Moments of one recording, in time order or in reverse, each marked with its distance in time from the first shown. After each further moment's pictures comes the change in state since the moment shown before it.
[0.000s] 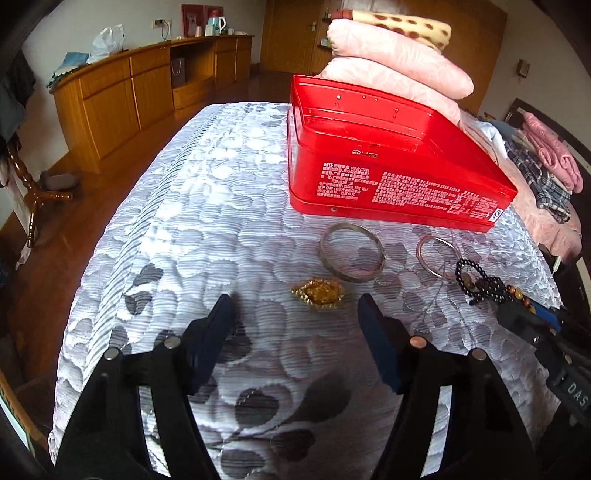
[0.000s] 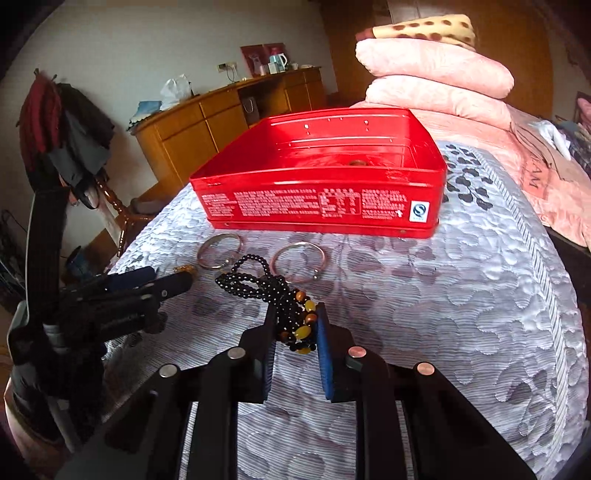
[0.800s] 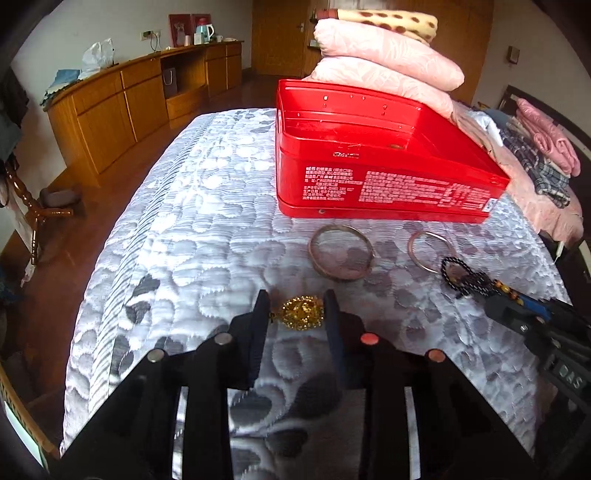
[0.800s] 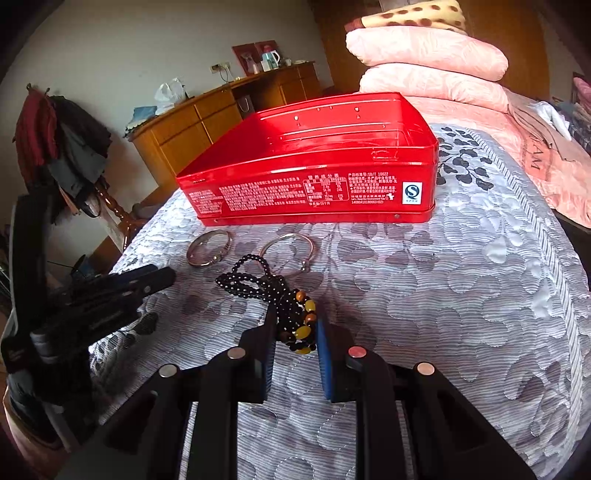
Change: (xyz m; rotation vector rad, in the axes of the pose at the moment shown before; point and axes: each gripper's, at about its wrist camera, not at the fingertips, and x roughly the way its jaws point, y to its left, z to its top) left arm -0.011 -0.009 0.000 0.056 -0.016 0.003; right arm 0.009 -0.011 -0.003 0.044 0.005 0.023
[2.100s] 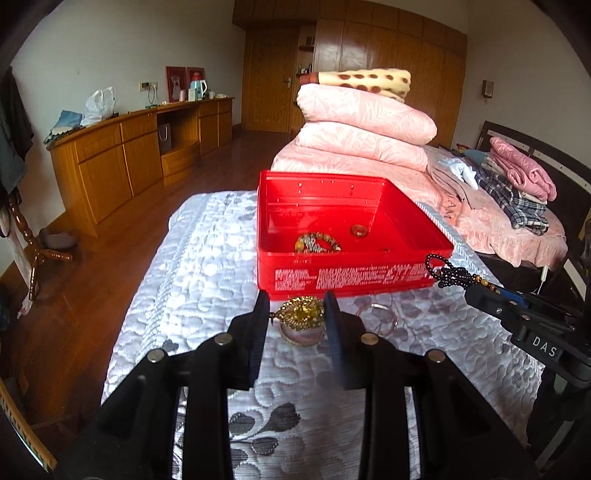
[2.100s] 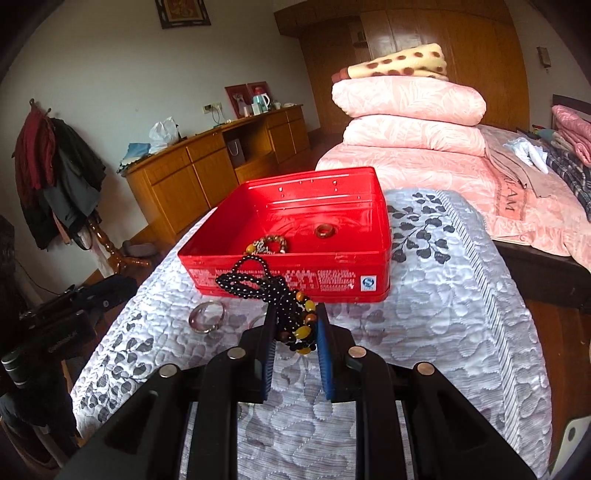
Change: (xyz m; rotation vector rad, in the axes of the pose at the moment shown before) left arm -0.070 -0.021 0.027 0.032 -0.238 -0.033; right arm -0.053 -0.004 0.038 -0.003 -0.175 -0.064
